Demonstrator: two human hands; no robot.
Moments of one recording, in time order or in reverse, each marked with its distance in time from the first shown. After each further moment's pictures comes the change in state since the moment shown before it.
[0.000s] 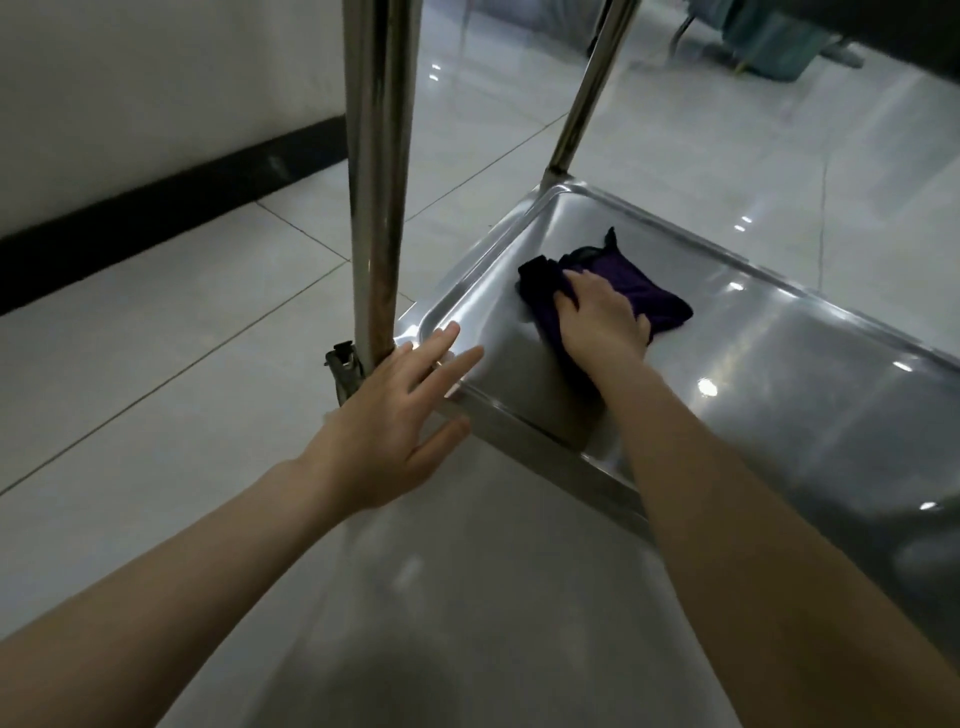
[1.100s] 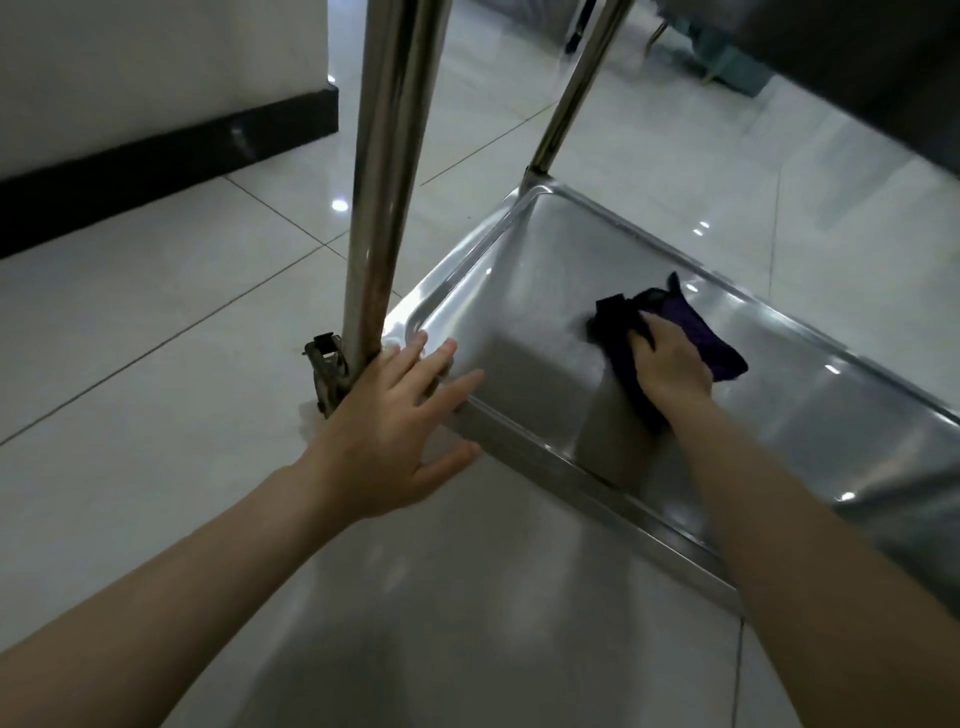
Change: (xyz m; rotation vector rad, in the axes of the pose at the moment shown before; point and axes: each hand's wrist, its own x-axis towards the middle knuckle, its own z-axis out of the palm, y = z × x) left_hand -0.002 0.017 -0.007 0.116 -0.052 0.065; right_hand -0.017 0.092 -0.034 -0.001 0.087 0.133
